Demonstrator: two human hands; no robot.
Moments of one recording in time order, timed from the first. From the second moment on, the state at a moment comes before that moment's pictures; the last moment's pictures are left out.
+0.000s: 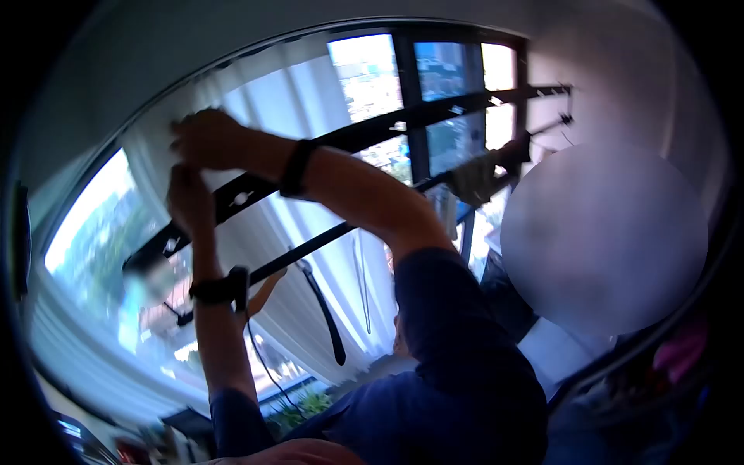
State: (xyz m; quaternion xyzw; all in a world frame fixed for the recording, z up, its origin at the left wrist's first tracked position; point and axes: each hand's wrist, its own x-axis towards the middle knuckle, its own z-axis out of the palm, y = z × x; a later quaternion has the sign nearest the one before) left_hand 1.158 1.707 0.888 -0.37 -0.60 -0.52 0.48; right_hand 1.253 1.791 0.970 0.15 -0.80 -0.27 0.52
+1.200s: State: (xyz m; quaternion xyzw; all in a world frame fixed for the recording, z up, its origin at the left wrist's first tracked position) left_hand 1.130 1.702 0.890 -0.31 -0.68 -0.33 0.58; right_hand 1.252 1.787 0.960 0.11 -0.83 -0.20 0.52
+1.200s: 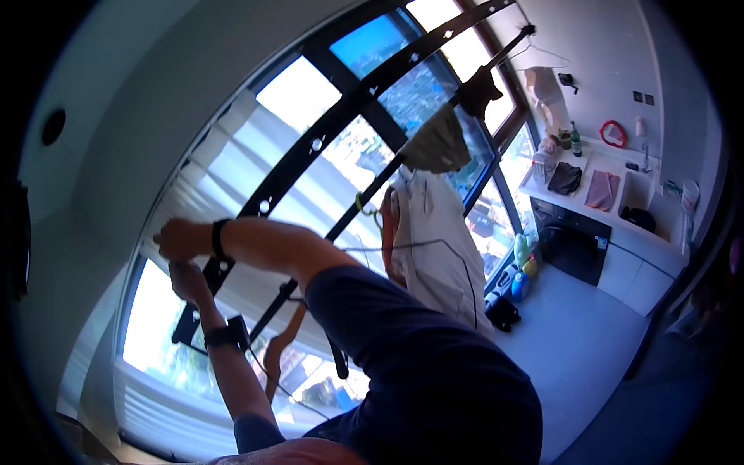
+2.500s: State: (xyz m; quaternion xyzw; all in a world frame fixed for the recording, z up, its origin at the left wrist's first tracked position) left_hand 1.170 1.707 0.857 -0.24 -0.55 -0.51 0.61; right_hand 1.276 1.785 0.984 0.17 -0.78 -0.33 0.51
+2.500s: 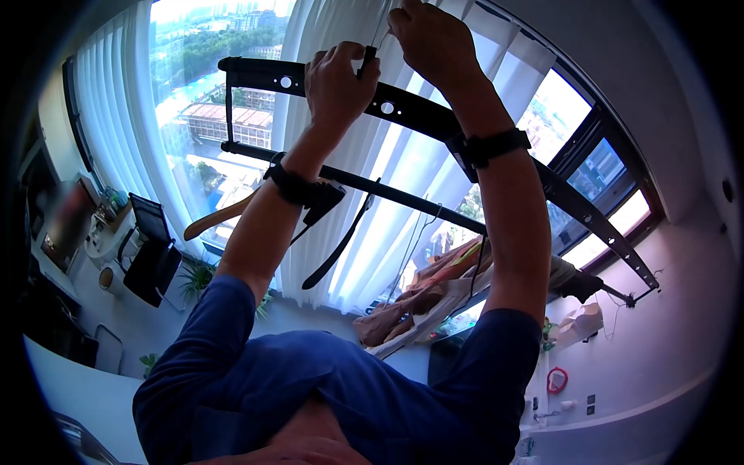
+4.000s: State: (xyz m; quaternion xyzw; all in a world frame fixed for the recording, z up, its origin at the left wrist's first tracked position) left_hand 1.168 1.716 0.866 -0.22 -0.55 -0.47 0.65; right_hand 1.309 1.807 1.018 0.16 -0.88 -0.24 0.39
